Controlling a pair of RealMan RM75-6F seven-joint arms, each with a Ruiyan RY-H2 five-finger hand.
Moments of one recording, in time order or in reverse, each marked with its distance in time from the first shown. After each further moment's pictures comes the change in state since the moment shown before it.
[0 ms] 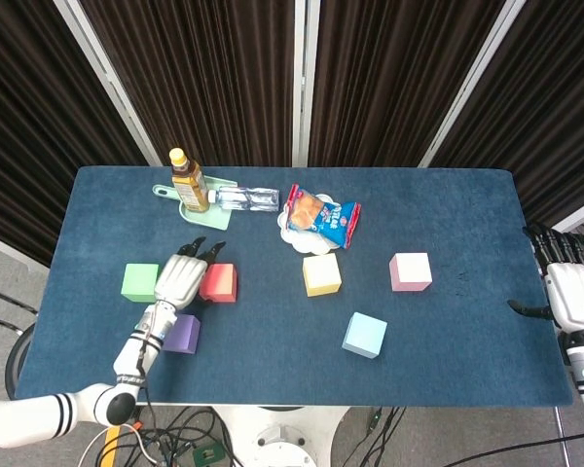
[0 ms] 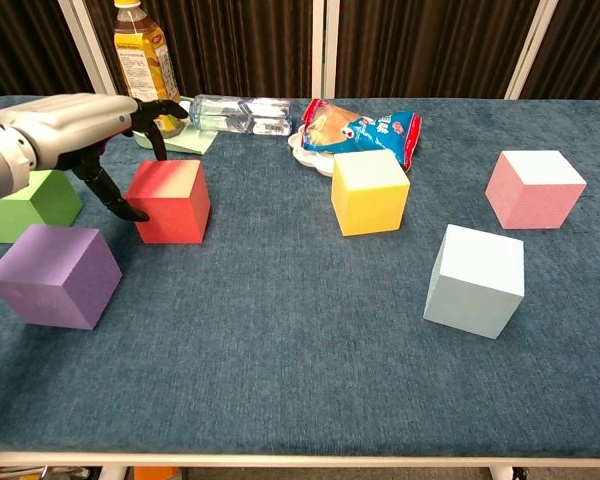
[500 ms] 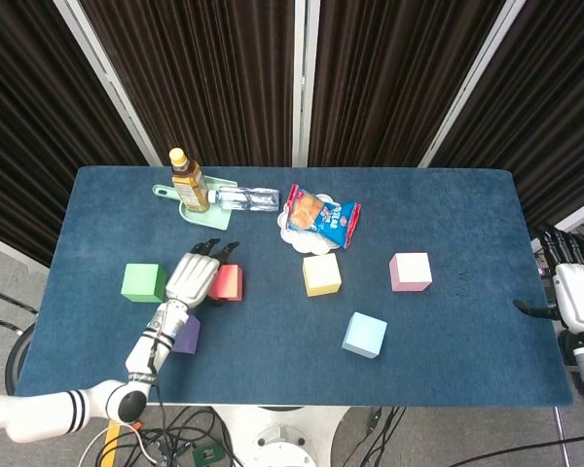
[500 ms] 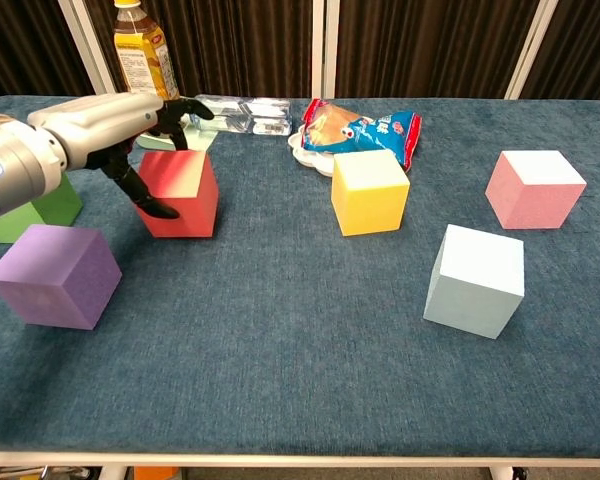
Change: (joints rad) left arm -0.026 -0.050 -0.026 0.022 0.005 0.001 -0.054; right arm -0.008 -0.001 0.000 0.032 0.007 -0.006 0.043
